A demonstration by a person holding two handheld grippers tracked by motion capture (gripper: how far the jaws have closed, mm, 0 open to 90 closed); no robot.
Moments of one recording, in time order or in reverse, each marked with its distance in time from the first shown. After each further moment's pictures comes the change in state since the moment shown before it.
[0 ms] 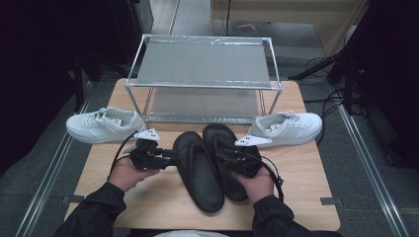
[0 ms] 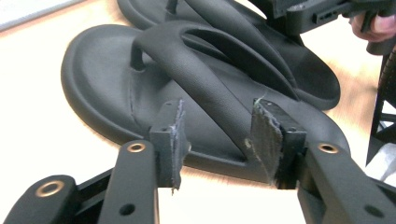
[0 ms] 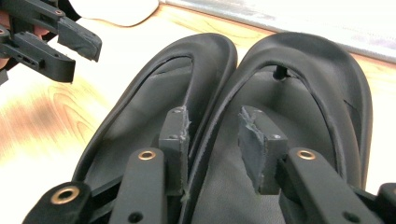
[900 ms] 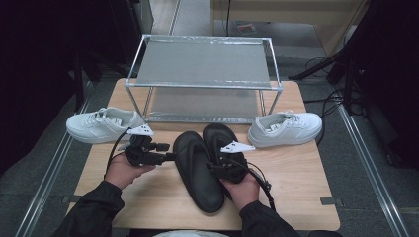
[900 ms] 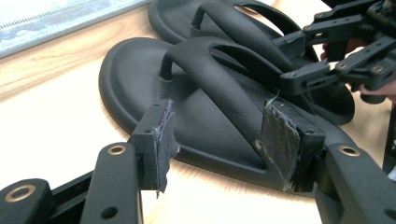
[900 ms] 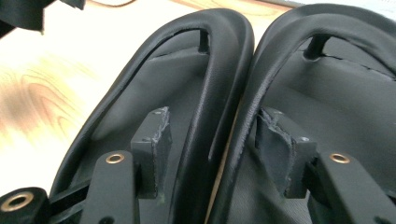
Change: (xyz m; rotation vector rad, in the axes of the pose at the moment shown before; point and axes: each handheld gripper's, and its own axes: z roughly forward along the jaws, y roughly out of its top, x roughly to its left) left arm 0.011 0.001 -0.009 -0.055 0.040 -0.029; right arm 0.021 -0.015 0.038 0.028 -0.064 -0.020
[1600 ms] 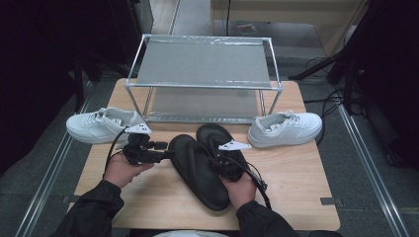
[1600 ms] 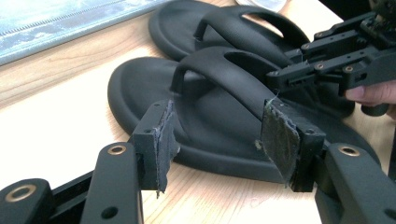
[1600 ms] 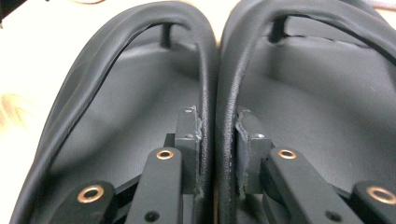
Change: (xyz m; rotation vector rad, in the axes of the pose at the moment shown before) left arm 0.003 0.001 -0.002 -0.009 0.013 -0.011; right arm 0.001 0.002 0.008 0.024 -0.057 0.055
